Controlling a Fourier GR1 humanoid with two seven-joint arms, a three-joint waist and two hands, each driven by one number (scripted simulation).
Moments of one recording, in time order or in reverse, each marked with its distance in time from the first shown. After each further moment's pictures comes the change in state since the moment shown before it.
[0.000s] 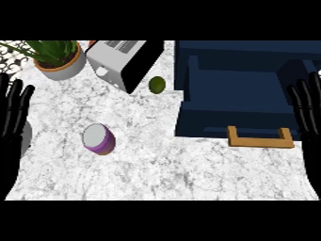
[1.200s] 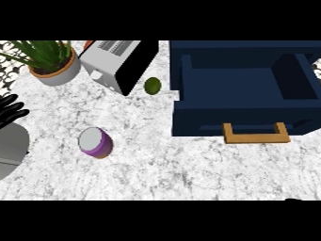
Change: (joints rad) left arm -0.089 0.559 0.157 0.482 0.719 -0.918 0.080; right arm 0.274 -0.020 -0.214 -0.040 -0.142 0.024 0.085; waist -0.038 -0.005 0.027
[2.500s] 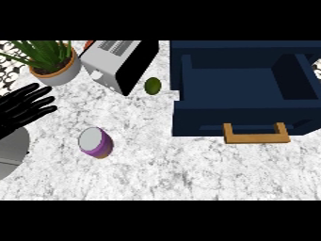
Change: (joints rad) left arm -0.108 -0.026 -0.128 0.115 0.310 0.152 0.351; right arm 0.173 -0.025 -0.273 -0.008 -0.241 0.261 -0.075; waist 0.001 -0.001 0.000
